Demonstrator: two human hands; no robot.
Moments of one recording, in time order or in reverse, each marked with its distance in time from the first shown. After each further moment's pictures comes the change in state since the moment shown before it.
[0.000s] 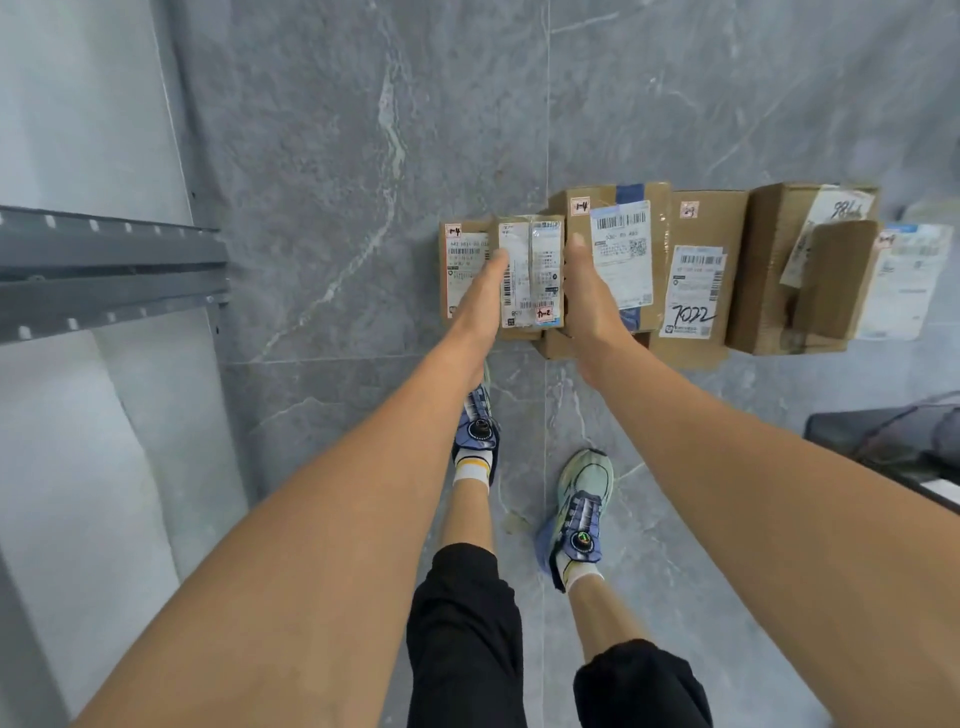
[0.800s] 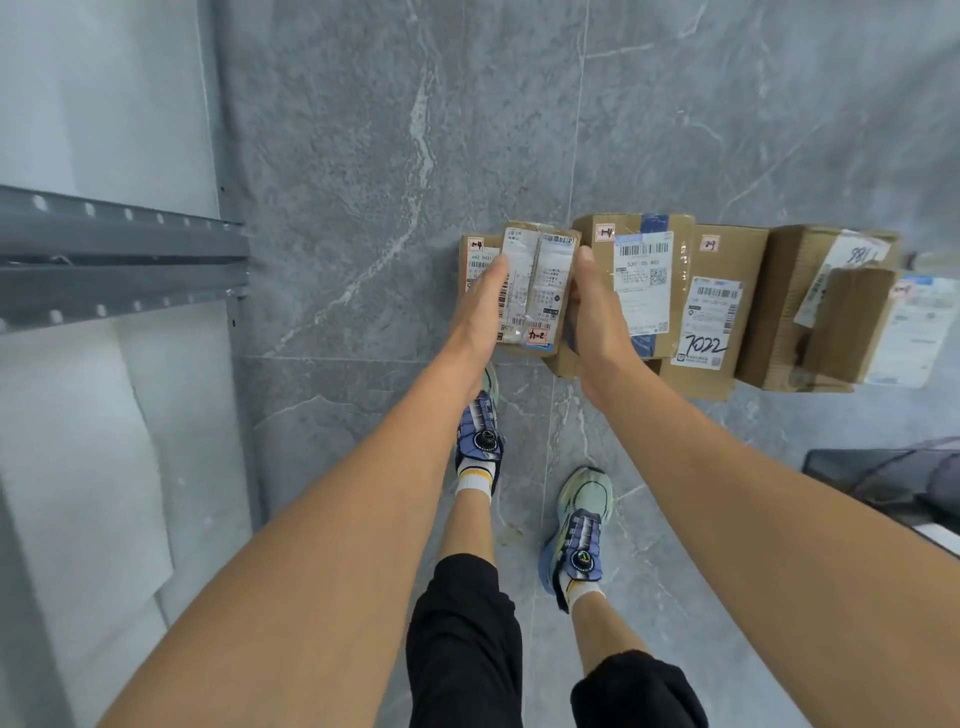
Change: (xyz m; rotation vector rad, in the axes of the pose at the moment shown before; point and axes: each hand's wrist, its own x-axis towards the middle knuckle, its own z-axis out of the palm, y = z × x) left_hand 0.019 -0.011 -0.025 -0.101 0.008 0.082; right_hand 0.002 -0.008 0.017 -0.008 0.041 -0.019
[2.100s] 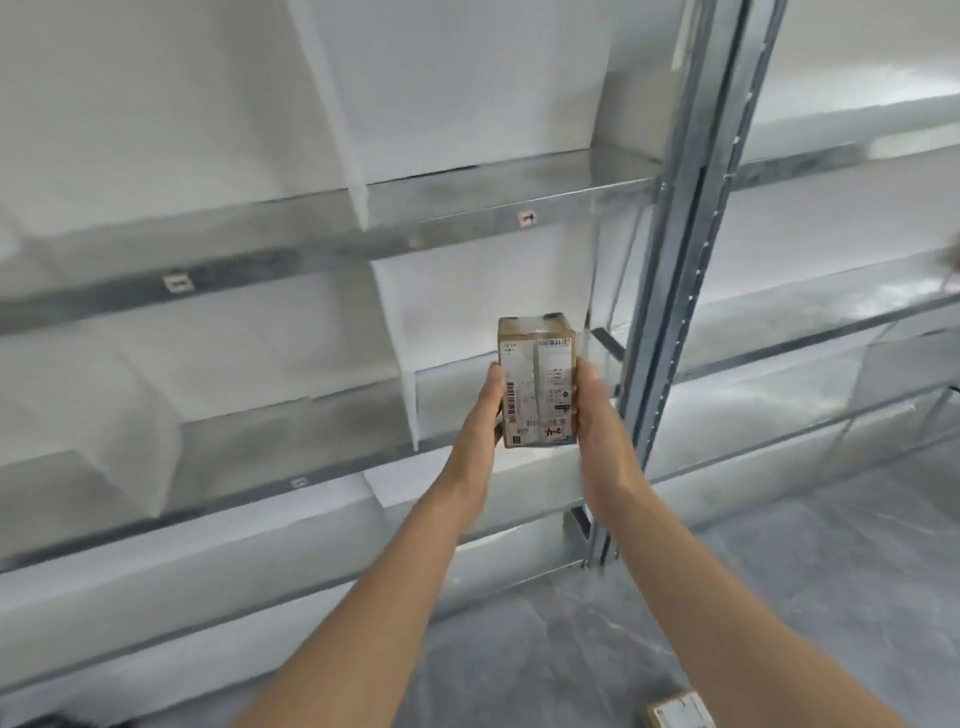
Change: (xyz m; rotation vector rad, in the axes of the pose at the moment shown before) left_hand -0.814 0.017 -0.025 -0.545 0.923 1.059; right_hand -0.755 -0.143 0.033 -0.433 -1.308 -0.887
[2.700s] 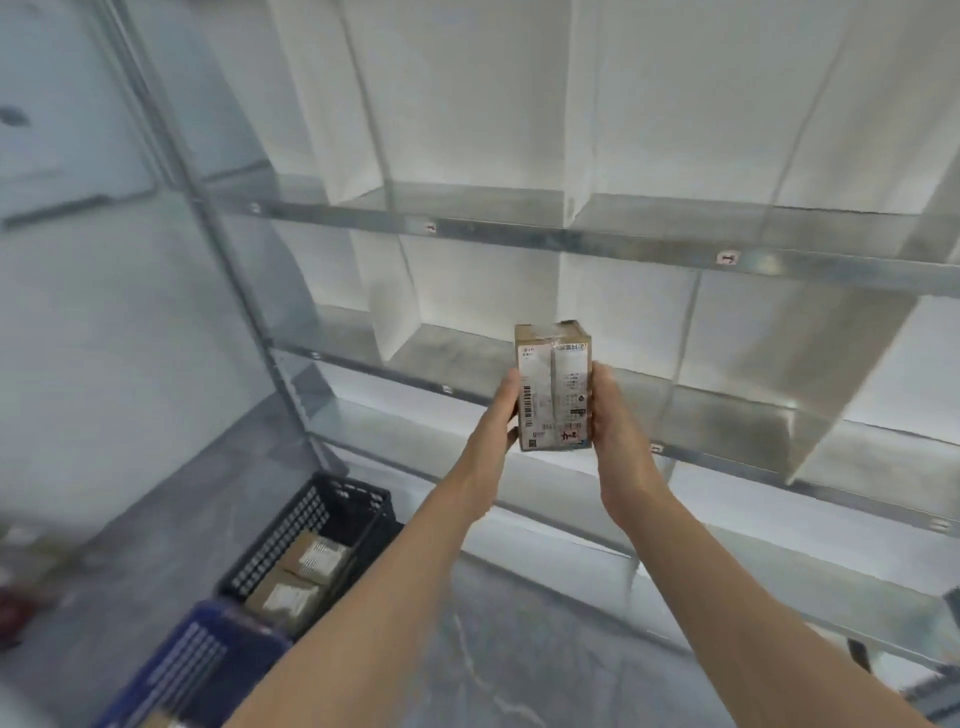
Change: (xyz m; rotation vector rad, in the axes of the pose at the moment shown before) left_hand -0.313 0.031 -0.337 -0.004 0.652 0.075; right_hand -0.173 0.030 0.396 -0.013 -0.710 0.075
